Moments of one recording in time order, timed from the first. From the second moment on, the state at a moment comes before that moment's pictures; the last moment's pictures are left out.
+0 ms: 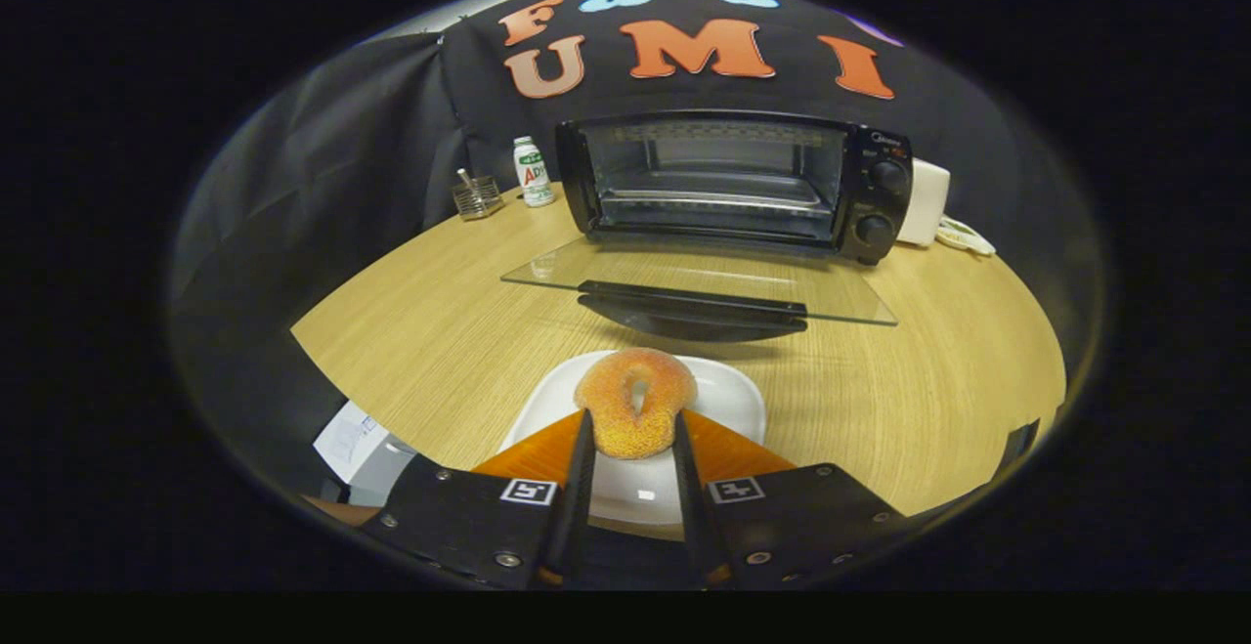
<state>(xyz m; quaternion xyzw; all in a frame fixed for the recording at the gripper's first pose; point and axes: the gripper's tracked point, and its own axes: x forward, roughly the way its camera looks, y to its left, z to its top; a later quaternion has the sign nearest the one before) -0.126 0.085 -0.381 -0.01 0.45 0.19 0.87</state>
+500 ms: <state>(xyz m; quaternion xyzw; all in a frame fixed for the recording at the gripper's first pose) -0.045 0.096 -0.320 0.03 0.37 0.21 0.91</state>
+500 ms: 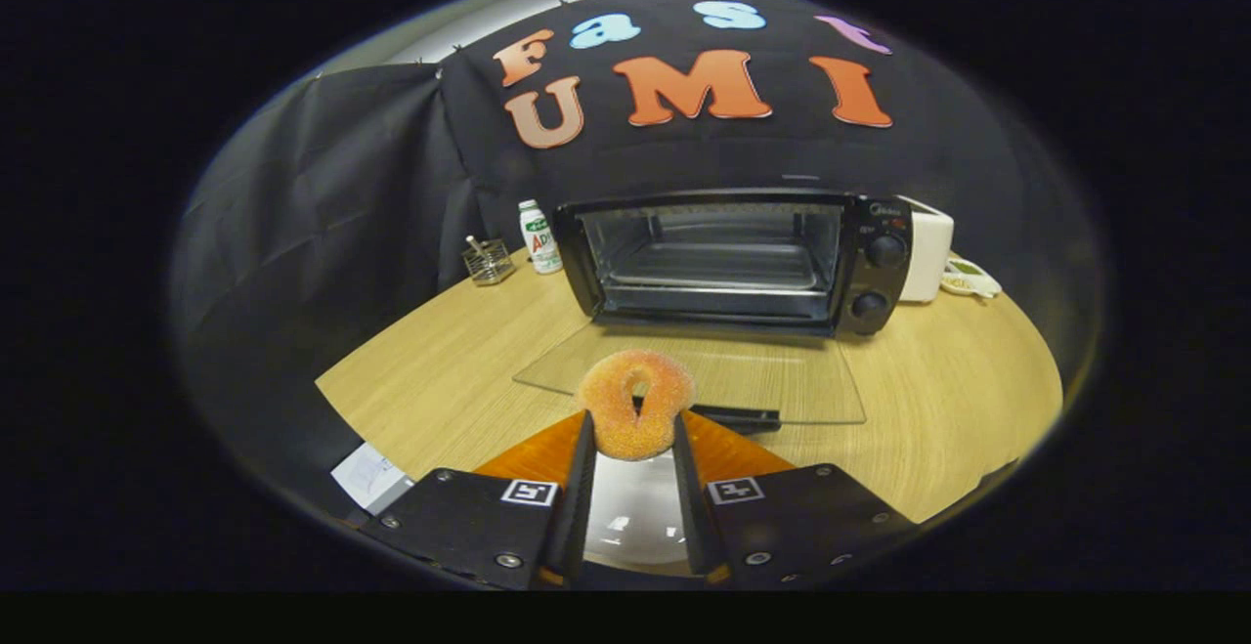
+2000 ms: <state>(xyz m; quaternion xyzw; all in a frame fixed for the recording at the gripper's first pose) 0.161 0.098 -0.373 -0.09 0.37 0.08 0.92</state>
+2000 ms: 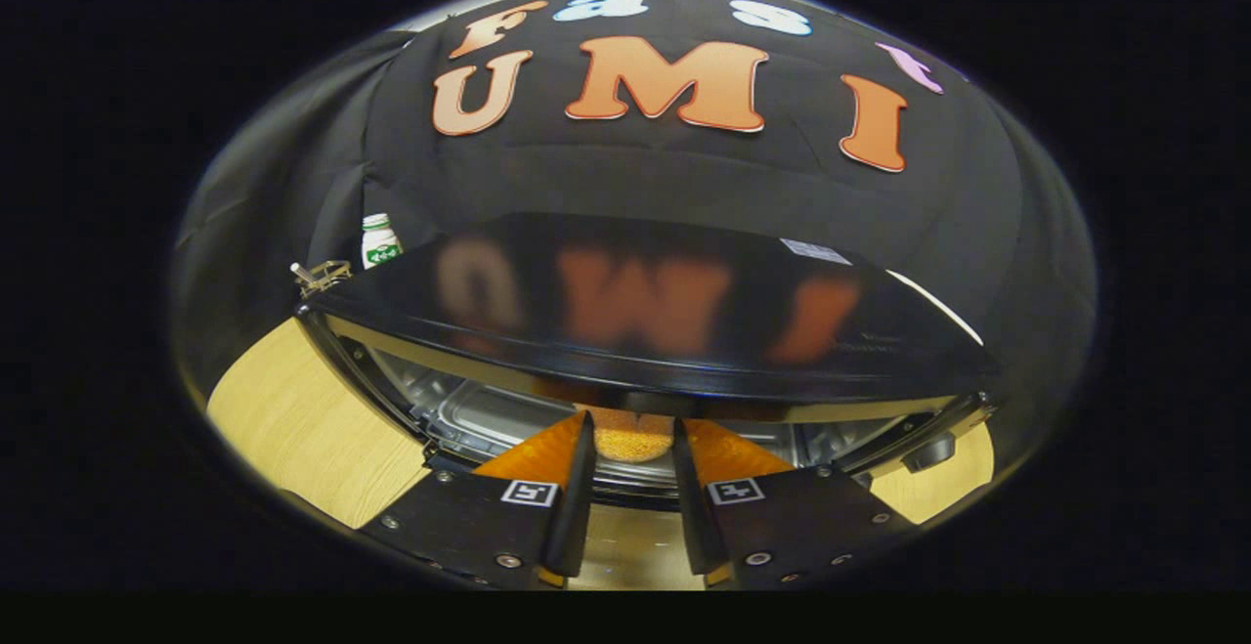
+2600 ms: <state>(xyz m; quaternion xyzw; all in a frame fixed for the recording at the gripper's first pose) 0.154 0.083 -0.372 -0.06 0.36 0.04 0.93</state>
